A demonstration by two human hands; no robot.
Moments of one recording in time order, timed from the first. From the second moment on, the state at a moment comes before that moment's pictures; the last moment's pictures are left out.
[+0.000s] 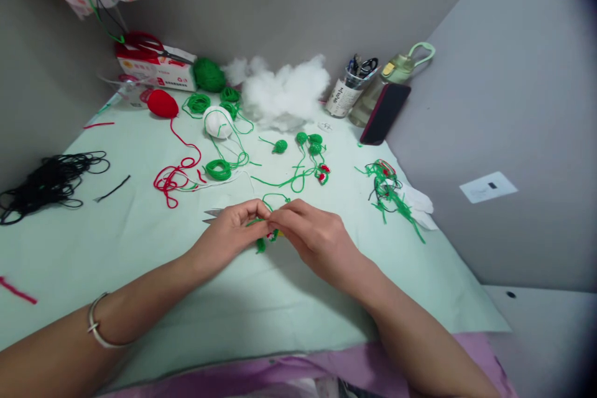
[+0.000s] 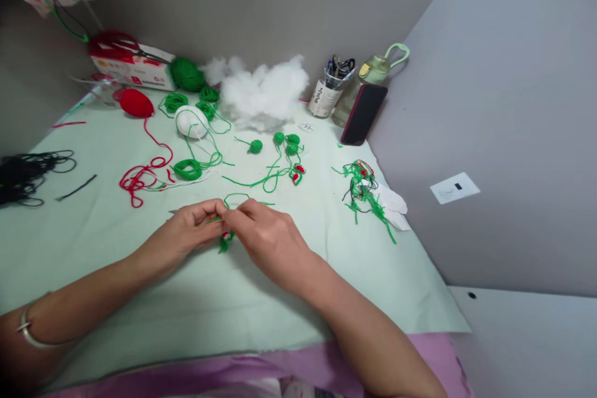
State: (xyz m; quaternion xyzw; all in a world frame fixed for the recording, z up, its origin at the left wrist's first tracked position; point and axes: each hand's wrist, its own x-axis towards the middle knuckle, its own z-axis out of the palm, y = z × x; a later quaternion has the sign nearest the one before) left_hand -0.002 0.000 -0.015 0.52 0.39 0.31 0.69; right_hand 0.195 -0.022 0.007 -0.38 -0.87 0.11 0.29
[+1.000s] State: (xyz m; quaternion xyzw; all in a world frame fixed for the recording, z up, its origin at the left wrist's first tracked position) left_hand -0.005 0.002 -0.011 0.51 0.38 0.32 0.70; right_hand 0.217 -0.011 0.029 -0.39 -0.86 0.09 0.31
